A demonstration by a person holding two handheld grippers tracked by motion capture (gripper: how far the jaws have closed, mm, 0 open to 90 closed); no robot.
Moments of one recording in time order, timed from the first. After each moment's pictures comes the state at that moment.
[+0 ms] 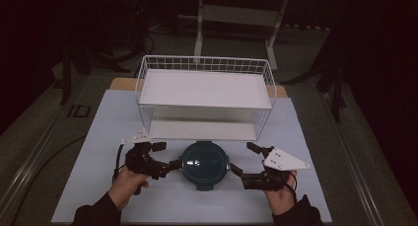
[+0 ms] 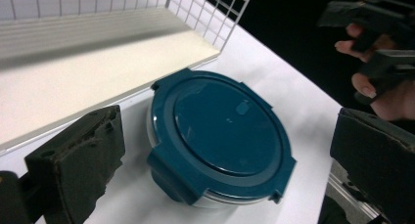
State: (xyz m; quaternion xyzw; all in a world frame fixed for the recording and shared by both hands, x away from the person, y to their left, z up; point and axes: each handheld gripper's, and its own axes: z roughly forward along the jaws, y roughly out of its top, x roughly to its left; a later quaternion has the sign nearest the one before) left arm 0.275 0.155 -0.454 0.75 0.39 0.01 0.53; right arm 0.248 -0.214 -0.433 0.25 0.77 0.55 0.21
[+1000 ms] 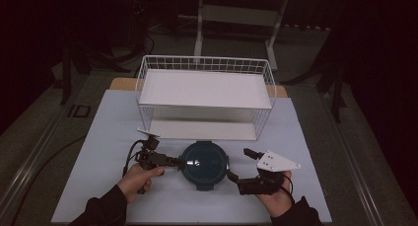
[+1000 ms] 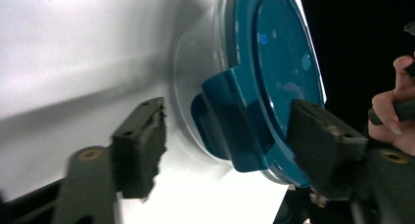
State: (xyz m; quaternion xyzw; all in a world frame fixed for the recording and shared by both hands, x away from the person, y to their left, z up) left arm 0.321 0.155 -0.514 0.70 0.53 -0.22 0.42; right arm 0.245 -0.205 -0.445 0.27 0.79 0.52 0.18
